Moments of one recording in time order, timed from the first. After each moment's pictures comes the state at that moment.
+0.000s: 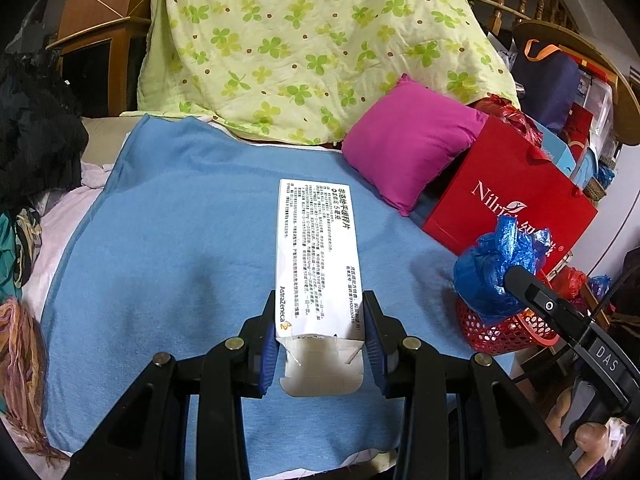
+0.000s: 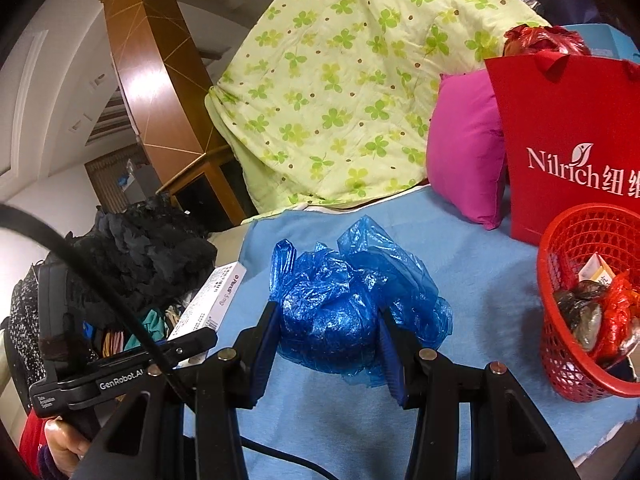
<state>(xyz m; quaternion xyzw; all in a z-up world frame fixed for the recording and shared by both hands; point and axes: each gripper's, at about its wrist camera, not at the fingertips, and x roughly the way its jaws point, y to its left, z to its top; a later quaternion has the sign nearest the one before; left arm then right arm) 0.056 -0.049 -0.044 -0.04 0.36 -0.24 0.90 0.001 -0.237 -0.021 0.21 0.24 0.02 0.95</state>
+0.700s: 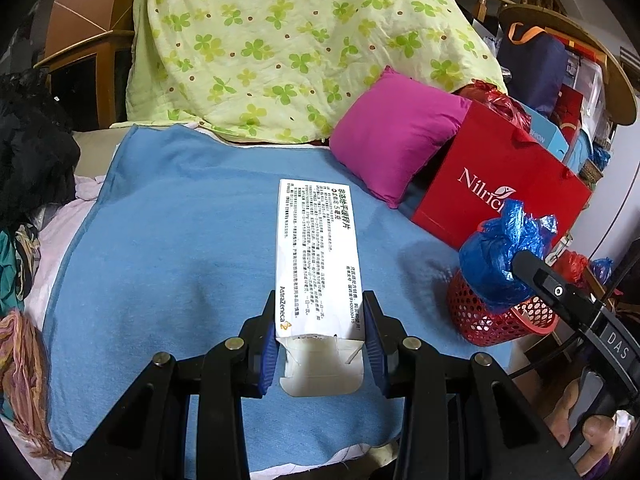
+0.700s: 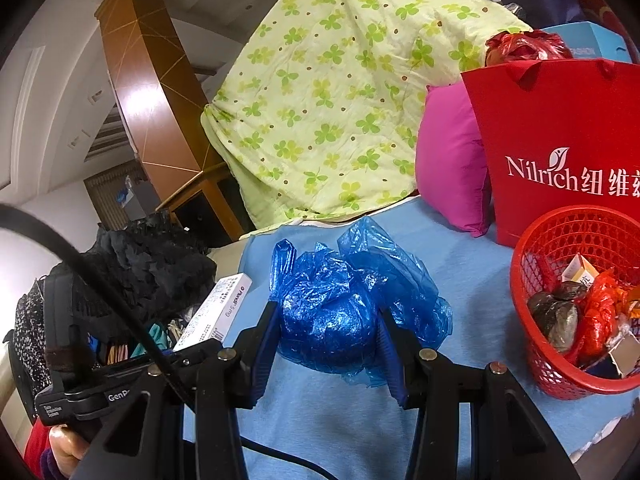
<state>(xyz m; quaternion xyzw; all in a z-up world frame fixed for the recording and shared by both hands) 0.041 -0.069 -0.036 -0.01 0.36 -0.25 0.90 -0.025 -0.250 -0.015 0.22 0.22 0.01 0.95</state>
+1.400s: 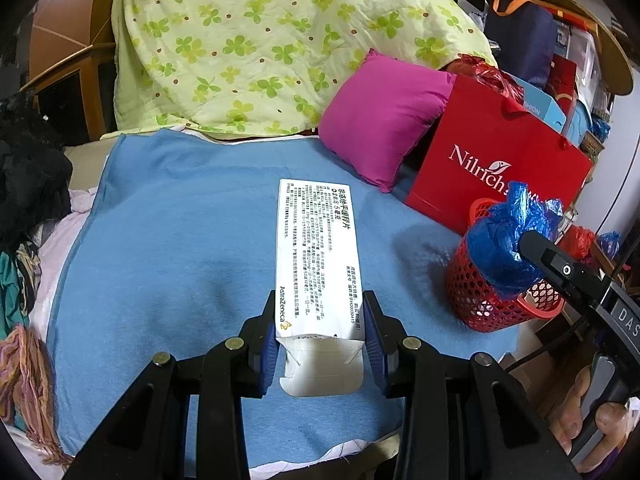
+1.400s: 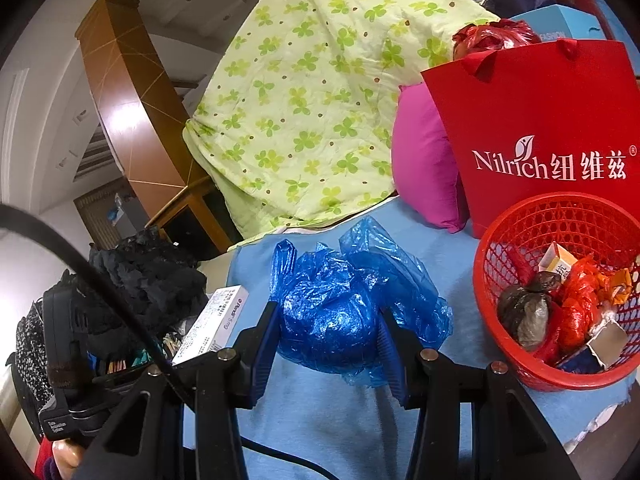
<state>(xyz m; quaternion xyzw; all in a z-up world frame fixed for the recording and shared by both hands) 0.032 -0.104 -0.037 0.03 0.37 -0.25 0.90 -0.041 -0.280 -0.018 0.25 0.21 -0.02 0.94</state>
